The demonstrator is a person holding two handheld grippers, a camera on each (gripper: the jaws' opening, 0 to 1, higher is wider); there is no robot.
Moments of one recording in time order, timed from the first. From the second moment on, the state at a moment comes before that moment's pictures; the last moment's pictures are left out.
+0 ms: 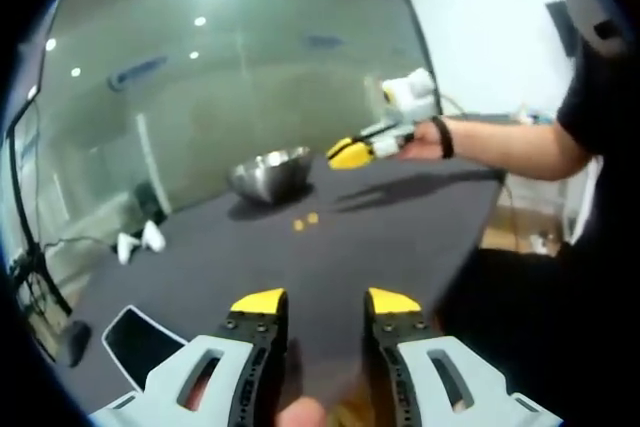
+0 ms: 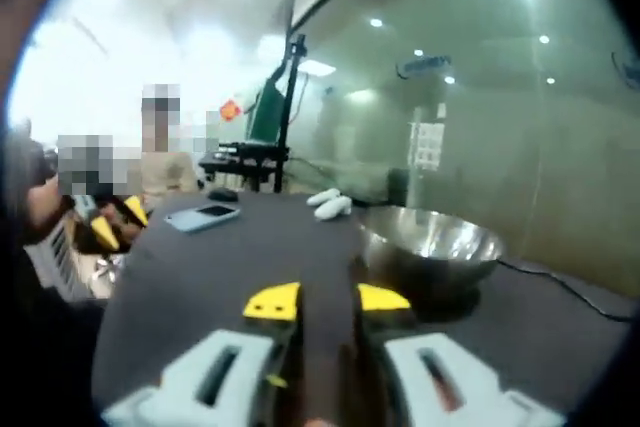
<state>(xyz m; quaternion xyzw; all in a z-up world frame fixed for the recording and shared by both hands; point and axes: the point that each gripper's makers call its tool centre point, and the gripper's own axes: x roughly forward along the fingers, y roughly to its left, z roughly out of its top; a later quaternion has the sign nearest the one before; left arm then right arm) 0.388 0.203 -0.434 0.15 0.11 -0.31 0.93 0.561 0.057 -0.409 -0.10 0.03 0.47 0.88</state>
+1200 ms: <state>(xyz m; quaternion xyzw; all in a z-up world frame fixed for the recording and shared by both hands) 0.390 0.198 -0.436 0.16 0.11 -0.32 0.93 0.546 0.072 -0.452 -0.10 0.07 0.50 0.86</state>
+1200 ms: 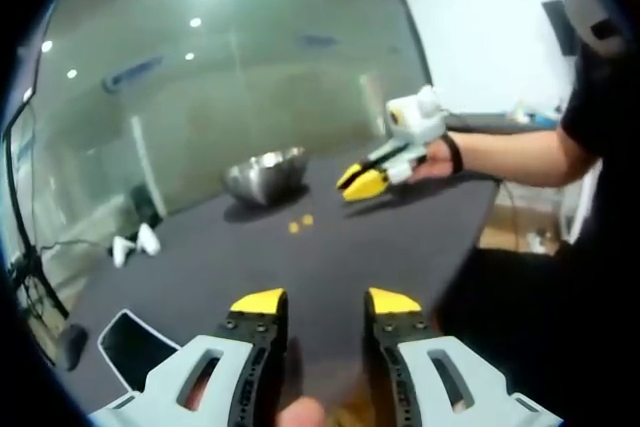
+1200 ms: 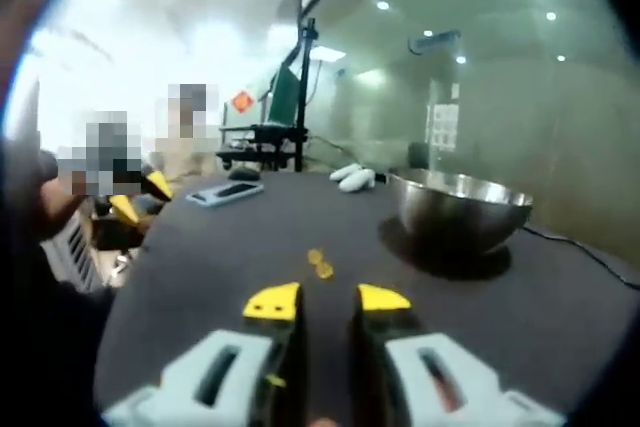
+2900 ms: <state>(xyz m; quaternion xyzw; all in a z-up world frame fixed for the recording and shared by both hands) 0.388 0.197 -0.433 0.13 0.11 -0.33 0.93 0.570 0.140 -0.479 -0.12 0.12 0.56 0.81</state>
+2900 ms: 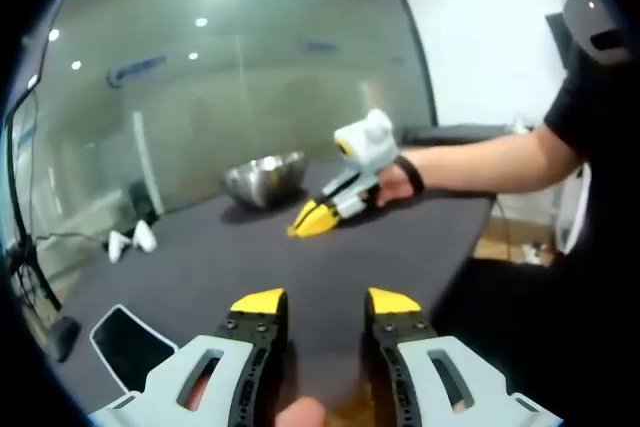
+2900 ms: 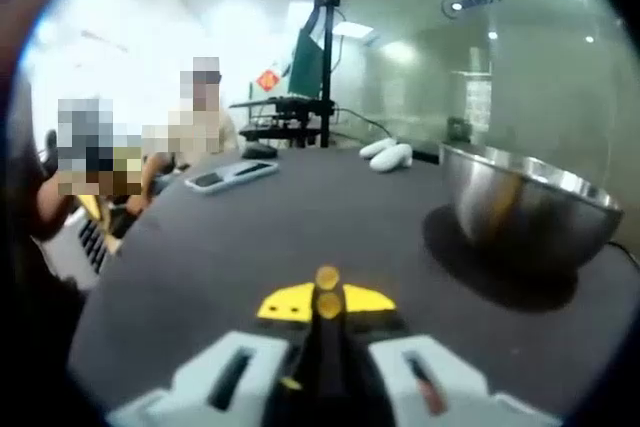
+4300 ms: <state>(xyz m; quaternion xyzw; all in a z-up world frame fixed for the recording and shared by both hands) 0.383 0.196 -0.428 0.13 0.10 -0.33 0.93 0.631 0.066 -0.358 -0.07 -0.01 0.36 0.93</state>
